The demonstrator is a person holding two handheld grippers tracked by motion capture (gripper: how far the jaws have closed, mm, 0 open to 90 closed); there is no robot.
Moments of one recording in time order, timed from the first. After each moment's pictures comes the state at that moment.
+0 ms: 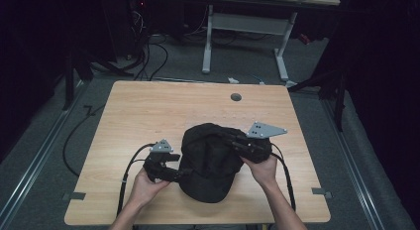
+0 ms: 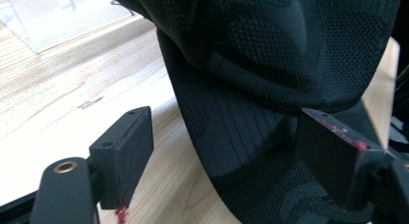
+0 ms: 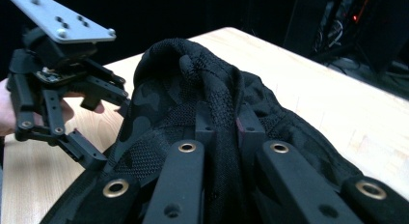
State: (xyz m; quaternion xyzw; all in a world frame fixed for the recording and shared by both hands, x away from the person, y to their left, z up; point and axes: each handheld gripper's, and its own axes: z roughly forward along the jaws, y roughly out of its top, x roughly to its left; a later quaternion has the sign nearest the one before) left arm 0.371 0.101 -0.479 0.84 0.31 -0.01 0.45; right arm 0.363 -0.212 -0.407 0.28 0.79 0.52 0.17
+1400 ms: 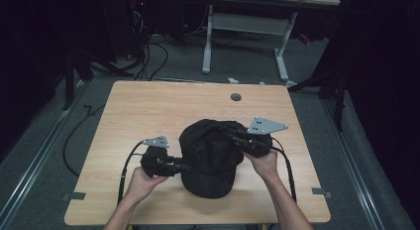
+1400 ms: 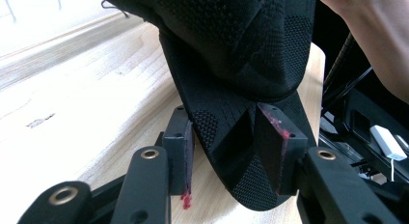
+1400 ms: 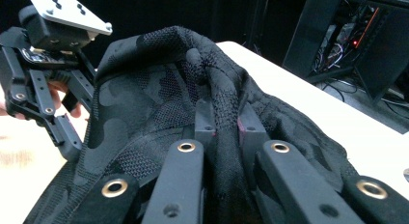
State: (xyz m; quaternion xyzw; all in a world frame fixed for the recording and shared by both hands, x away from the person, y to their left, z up) left arm 0.378 0.109 -0.466 0.83 0.27 -0.09 0.48; right arm 0.376 -0.216 -0.402 0.24 0.79 0.53 0.19
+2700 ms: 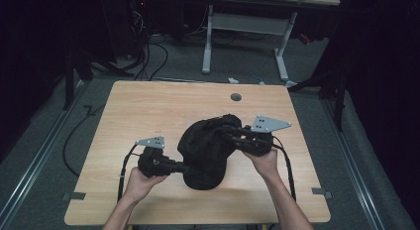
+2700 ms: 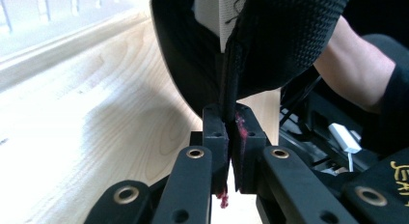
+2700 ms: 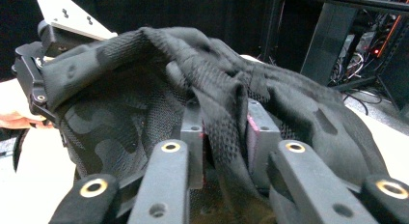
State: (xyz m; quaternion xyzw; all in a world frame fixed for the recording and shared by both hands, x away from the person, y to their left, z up) left arm 0.373 0.117 -0.456 0.81 0.22 -0.13 0.52; right arm 0.379 -0.219 -0.400 0.23 0.78 0.56 0.16
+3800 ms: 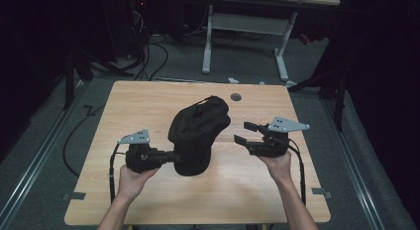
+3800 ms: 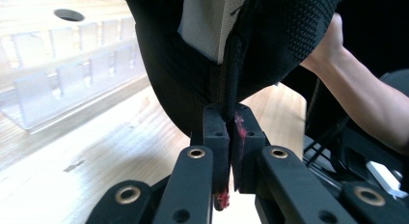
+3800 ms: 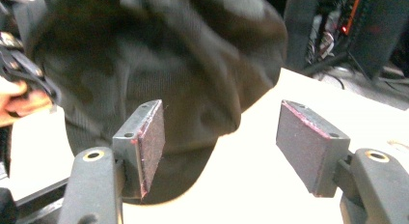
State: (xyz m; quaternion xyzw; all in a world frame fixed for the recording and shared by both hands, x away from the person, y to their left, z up) left arm 0.368 0.142 -0.434 0.78 0.26 -0.05 0.57; right arm 0.369 -0.258 -0.400 0.31 0.76 0.55 0.16
